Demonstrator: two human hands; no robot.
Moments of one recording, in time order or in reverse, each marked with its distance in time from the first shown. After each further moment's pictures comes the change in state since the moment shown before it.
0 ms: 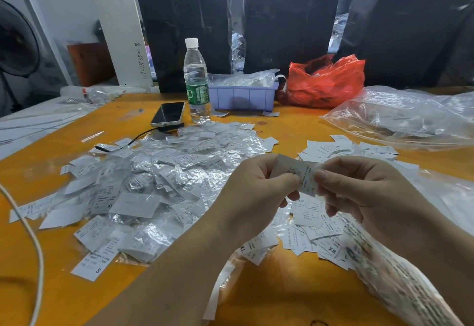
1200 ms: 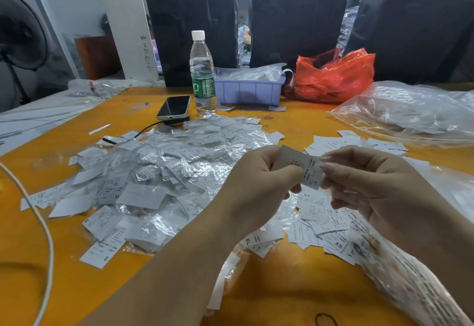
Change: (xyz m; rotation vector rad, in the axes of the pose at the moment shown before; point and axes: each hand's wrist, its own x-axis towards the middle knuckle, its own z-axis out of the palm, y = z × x) left_hand -0.003 0.006 -0.001 0.000 0.031 0.008; right_hand 0.001 -0.002 0.002 0.092 0.043 0.052
